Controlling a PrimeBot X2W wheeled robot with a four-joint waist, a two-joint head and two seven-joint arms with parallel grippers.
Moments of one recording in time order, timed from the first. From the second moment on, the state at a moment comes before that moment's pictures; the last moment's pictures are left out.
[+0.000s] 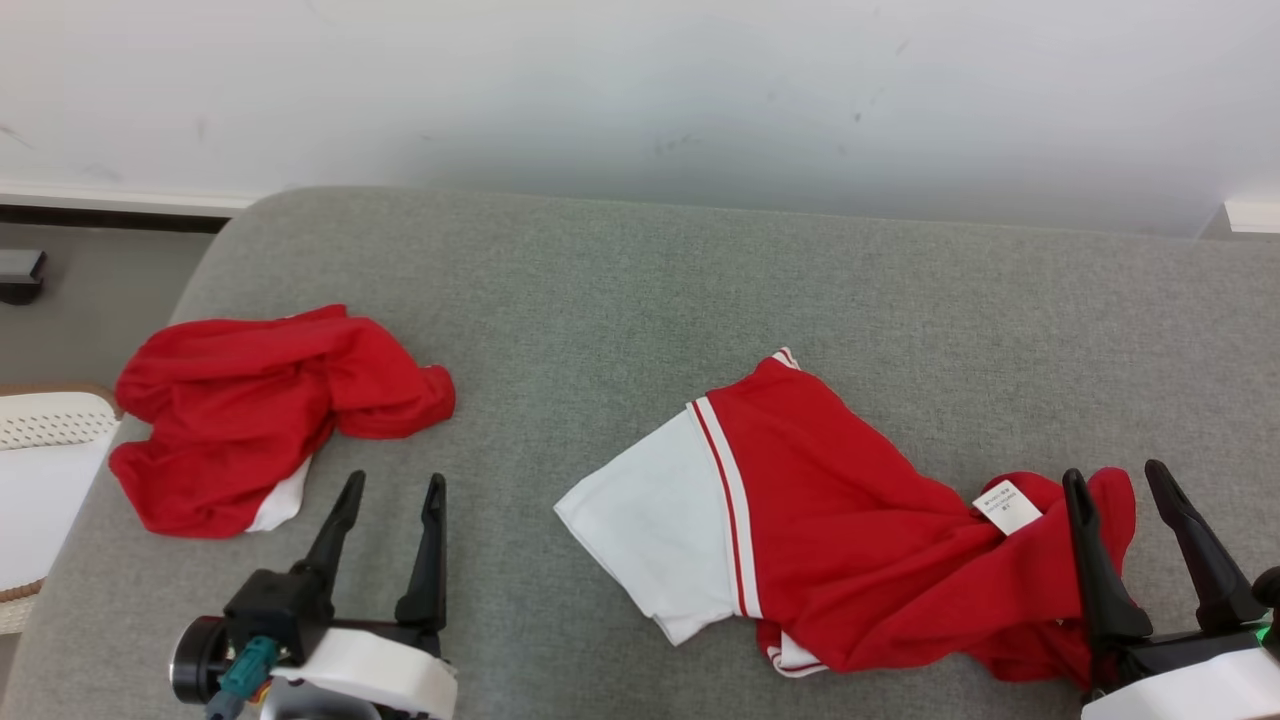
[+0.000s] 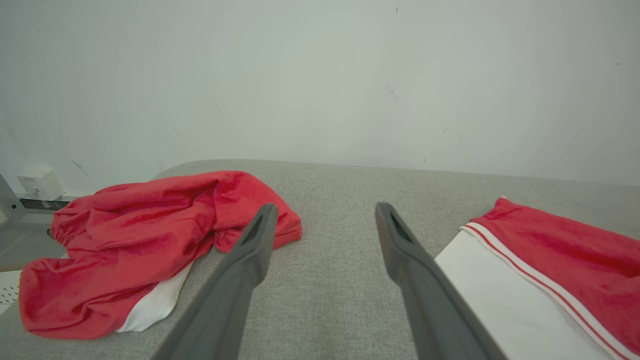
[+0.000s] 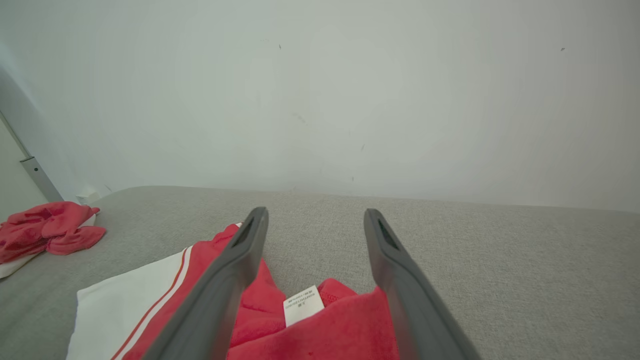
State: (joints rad) left arm -0.16 0.10 -0.10 0.21 -0.15 0.02 -0.26; right arm 0.00 -0.12 0.01 -0.15 0.33 0.13 0.02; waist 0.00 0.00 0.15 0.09
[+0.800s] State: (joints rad) left arm -0.38 0.07 -0.27 0.54 -0.21 -0.10 -0.04; right arm -0.04 -0.13 0.01 -0.13 0.34 0.13 0.04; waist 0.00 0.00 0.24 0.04
